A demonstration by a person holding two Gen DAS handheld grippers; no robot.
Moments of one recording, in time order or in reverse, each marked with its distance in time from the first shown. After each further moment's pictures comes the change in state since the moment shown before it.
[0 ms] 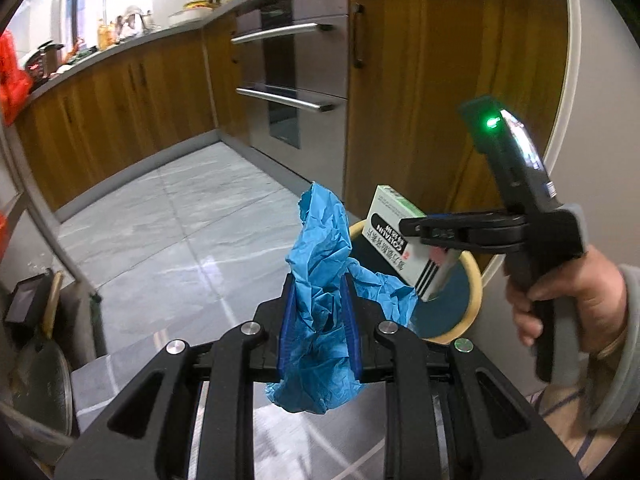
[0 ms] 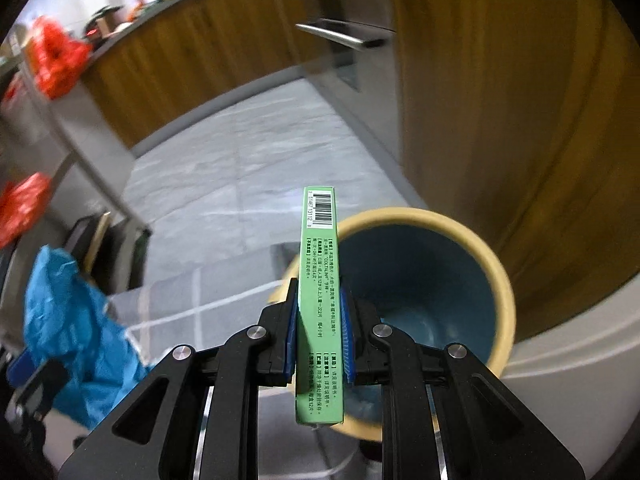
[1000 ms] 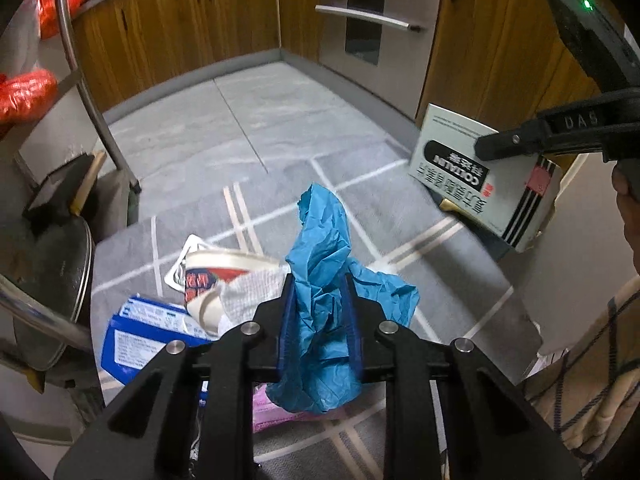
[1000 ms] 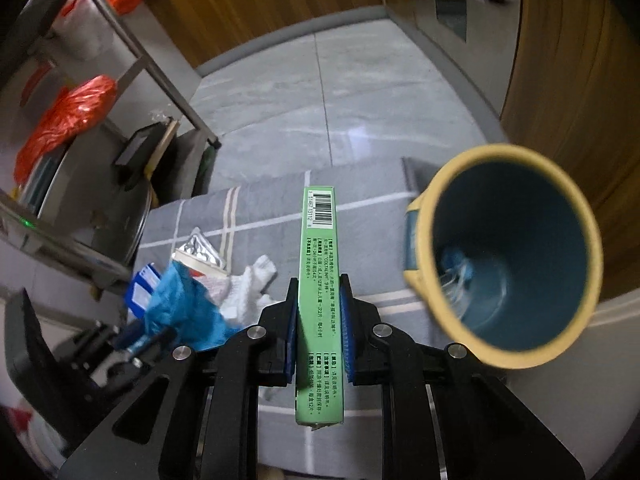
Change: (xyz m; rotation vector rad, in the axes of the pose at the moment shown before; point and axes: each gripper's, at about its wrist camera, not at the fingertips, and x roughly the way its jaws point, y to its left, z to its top) left arm -0.016 0.088 -0.128 -0.171 0.204 0.134; right arm -0.011 0.100 -0.050 -0.199 0.226 0.192
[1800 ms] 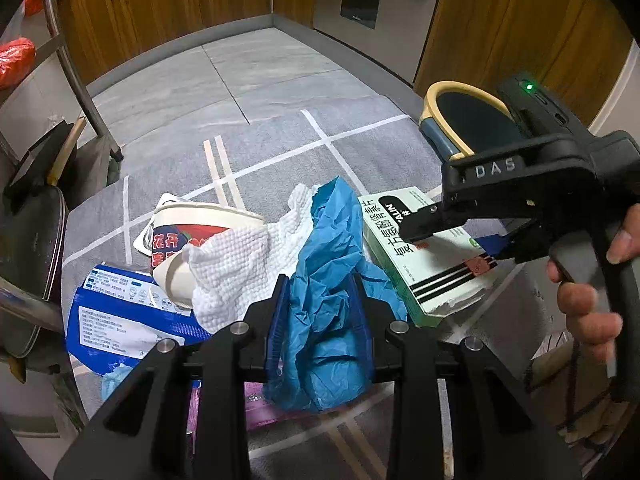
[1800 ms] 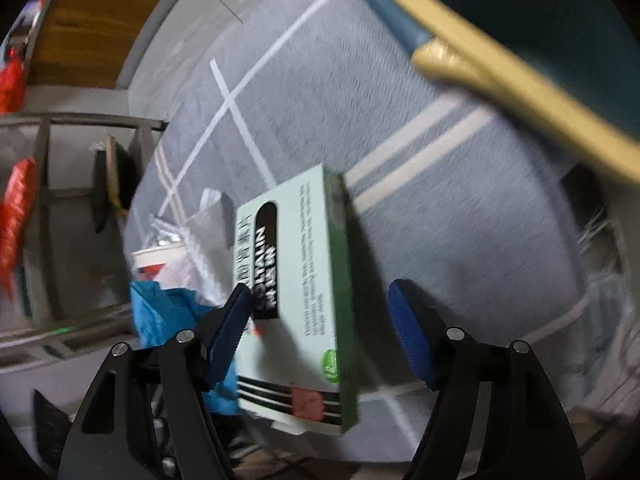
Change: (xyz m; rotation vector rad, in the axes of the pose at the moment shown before) left arm 0.041 0.005 -0.022 -0.011 0.130 -0.044; right arm 0.138 -0.017 -0.065 0.583 0.341 0.177
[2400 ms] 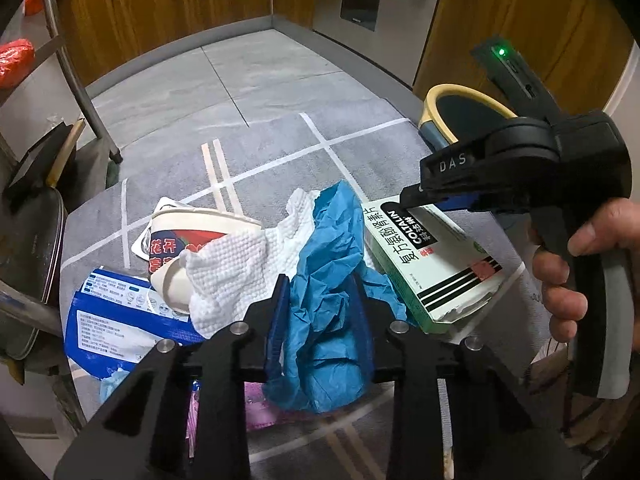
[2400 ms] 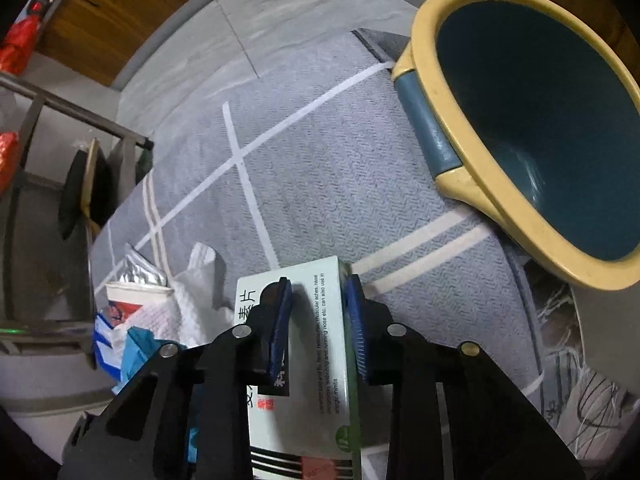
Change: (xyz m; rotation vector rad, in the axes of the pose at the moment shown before) left arm 0.001 0.000 0.002 -0.005 -0.009 -0.005; right arm -0.011 0.032 0.015 -0.187 -0.212 -0.205
